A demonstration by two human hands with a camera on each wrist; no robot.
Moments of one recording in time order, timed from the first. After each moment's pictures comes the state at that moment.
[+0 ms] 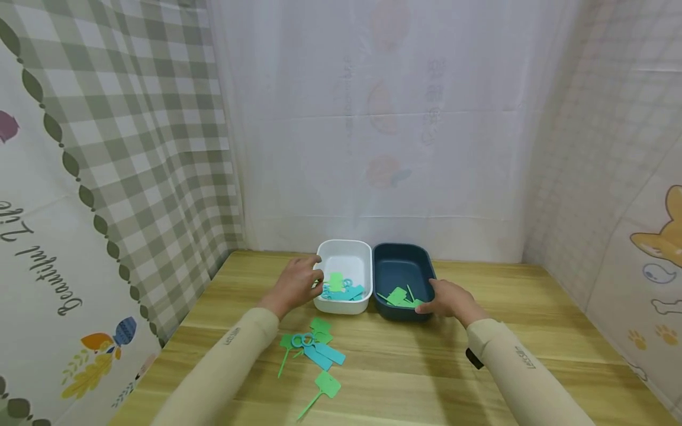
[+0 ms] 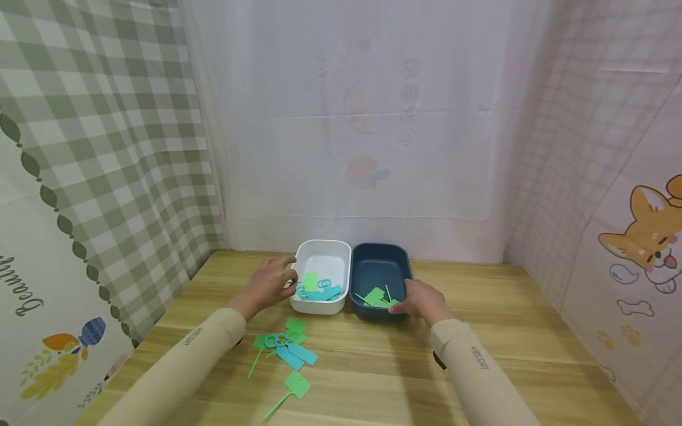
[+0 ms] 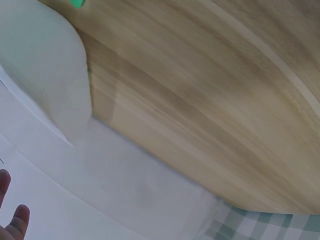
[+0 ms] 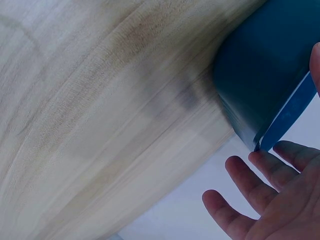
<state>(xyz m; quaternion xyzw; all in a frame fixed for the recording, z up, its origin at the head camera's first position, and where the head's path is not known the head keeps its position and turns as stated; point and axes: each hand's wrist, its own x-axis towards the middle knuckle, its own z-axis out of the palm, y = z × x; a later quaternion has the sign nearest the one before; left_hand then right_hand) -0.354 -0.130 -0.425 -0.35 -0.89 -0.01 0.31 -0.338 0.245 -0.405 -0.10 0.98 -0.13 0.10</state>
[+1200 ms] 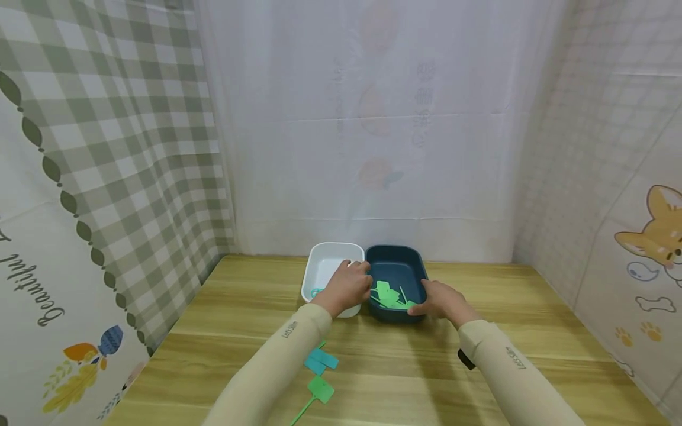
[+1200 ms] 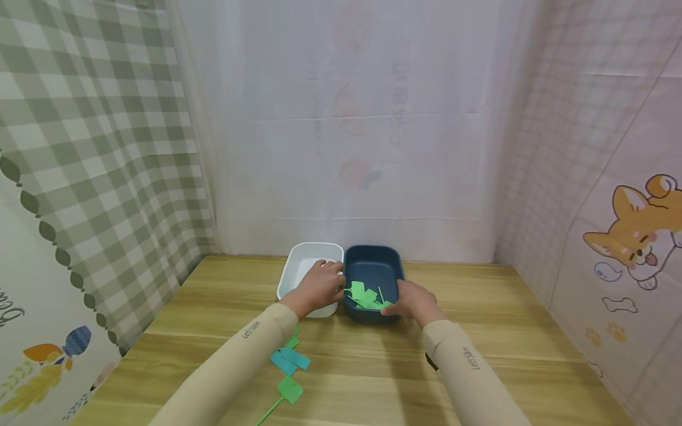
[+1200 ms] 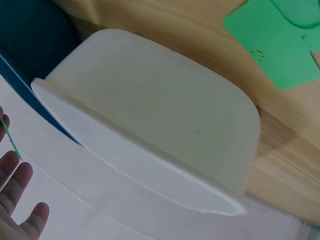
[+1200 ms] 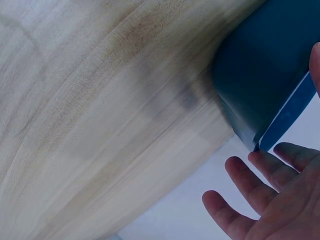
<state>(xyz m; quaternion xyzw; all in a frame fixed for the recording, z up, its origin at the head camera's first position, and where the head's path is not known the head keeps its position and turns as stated) -0.362 -0.003 -0.417 -0.35 -0.90 0.08 0.25 -0.340 0.244 -0.409 -0.09 0.98 -0.13 0.09</state>
